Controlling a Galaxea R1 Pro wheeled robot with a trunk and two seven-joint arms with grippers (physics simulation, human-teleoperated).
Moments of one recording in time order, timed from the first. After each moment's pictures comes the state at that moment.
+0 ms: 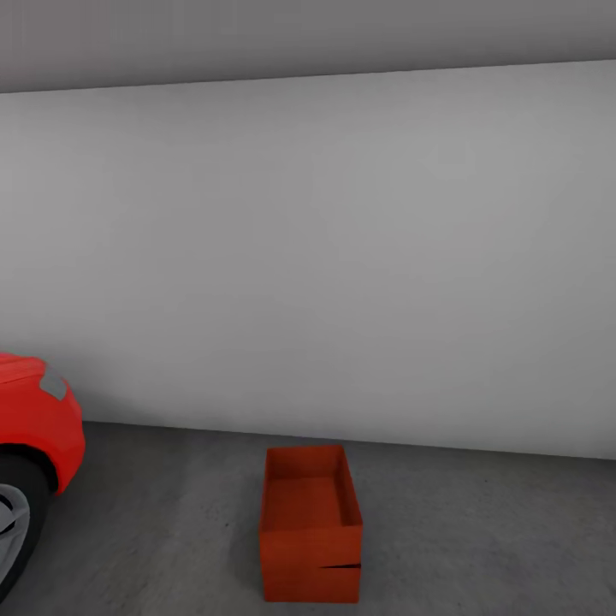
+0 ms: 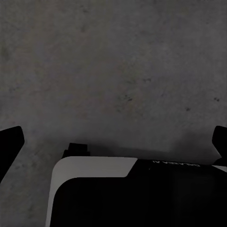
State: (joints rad) left arm -0.17 0.05 -0.05 -0.01 0.24 -0.13 -0.17; right arm -0.09 -0.07 0.81 0.03 -0.79 -0.23 0.04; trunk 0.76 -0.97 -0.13
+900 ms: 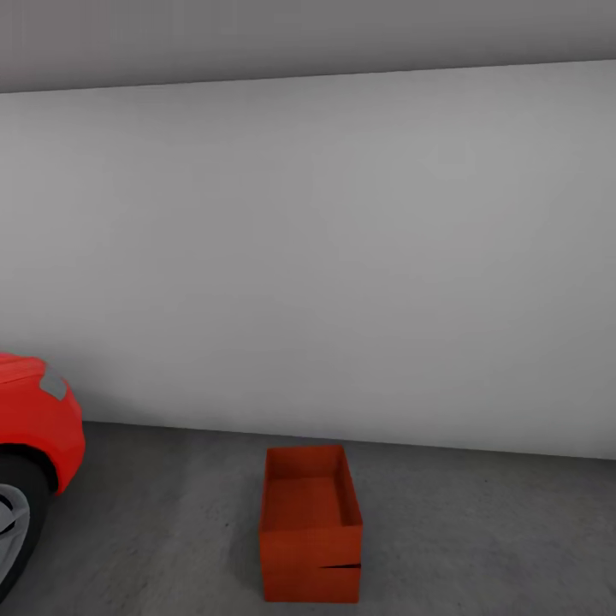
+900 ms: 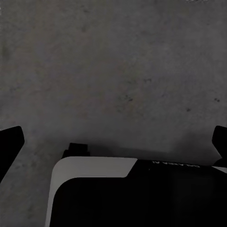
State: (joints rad) left arm -0.17 0.05 -0.05 -0.01 0.25 -0.13 -0.17; right arm -0.09 -0.07 0.81 0.03 -0.79 -0.23 0.04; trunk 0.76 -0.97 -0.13
